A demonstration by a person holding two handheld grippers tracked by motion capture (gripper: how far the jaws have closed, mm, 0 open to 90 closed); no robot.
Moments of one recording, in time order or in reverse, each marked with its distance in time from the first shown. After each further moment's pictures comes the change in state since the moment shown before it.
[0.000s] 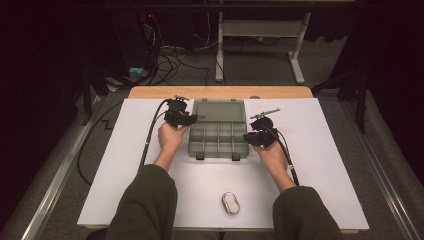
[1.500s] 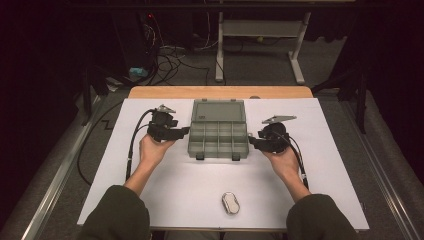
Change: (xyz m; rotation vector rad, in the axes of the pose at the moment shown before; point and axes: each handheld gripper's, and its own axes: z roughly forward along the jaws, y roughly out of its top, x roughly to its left) left arm -0.003 -0.044 -0.069 -0.034 -0.096 0.106; right arm -0.009 -0.024 -0.034 -0.149 0.023 -0.052
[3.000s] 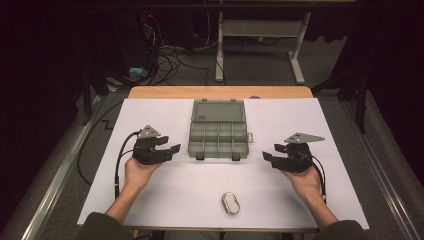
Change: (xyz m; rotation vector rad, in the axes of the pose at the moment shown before) left arm -0.011 -0.064 -0.036 -0.110 -0.040 0.025; right arm -0.012 -0.055 -0.049 -0.081 0.057 -0.010
